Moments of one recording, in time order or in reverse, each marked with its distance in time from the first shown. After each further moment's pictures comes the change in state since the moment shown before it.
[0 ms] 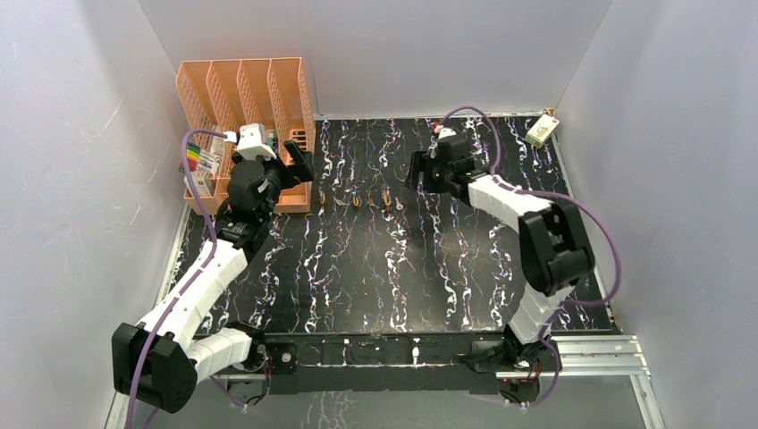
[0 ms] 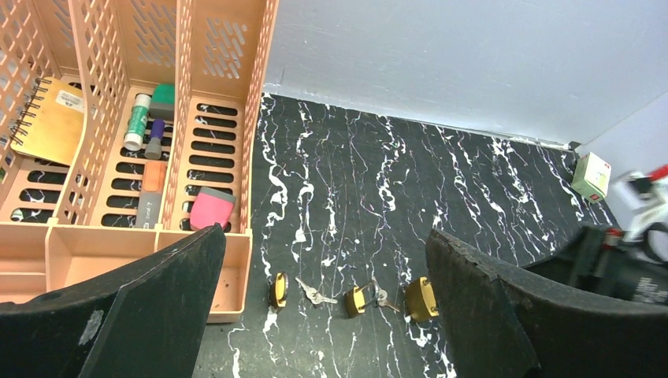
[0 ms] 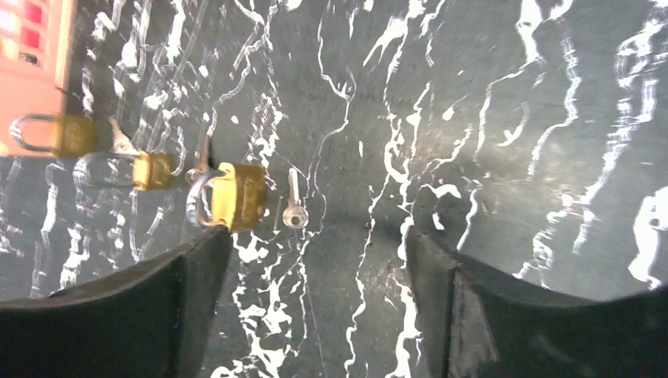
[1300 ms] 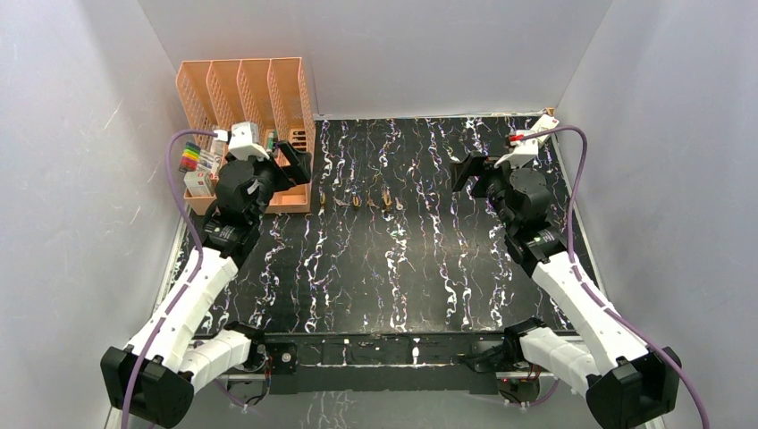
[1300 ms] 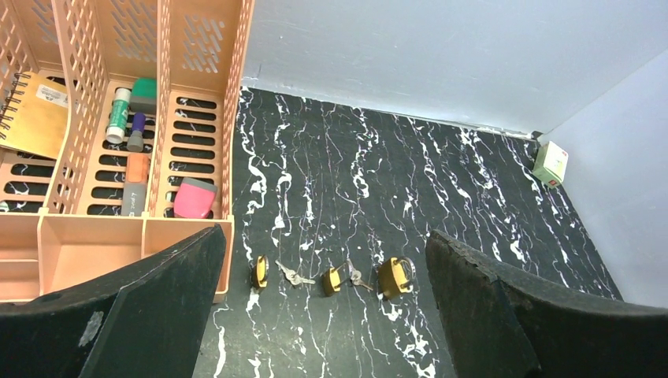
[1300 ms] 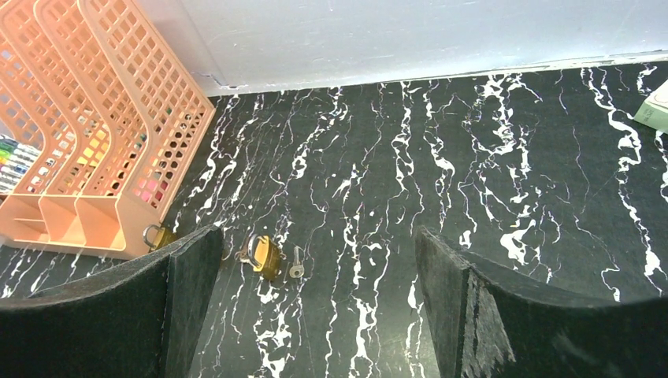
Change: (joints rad) left arm 0.006 -0.078 0.063 -0.155 0.067 -0.034; right arm -0.040 -0.856 -0.403 0.173 0.227 -0.062
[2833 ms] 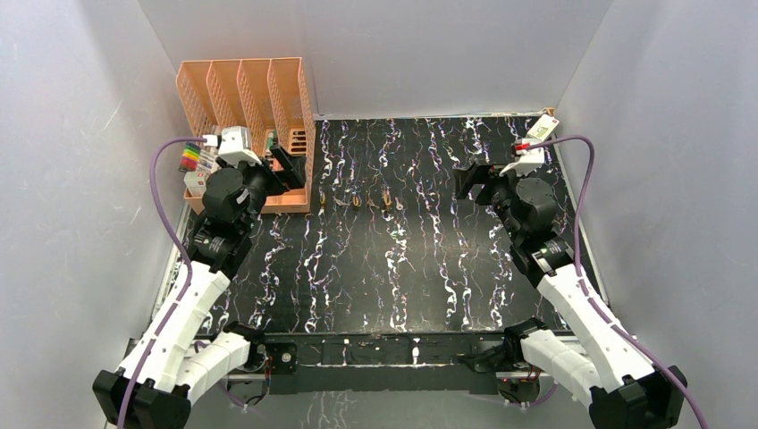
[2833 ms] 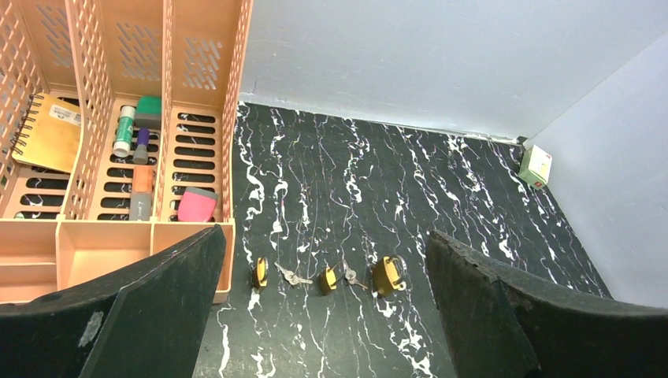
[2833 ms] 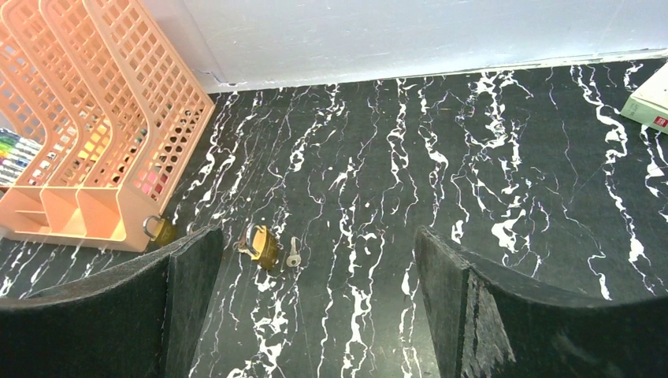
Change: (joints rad) left arm 0.000 -0.101 0.002 -0.053 0.015 0.018; right arm 0.000 -0.092 -0.040 -0.041 0.003 -0.013
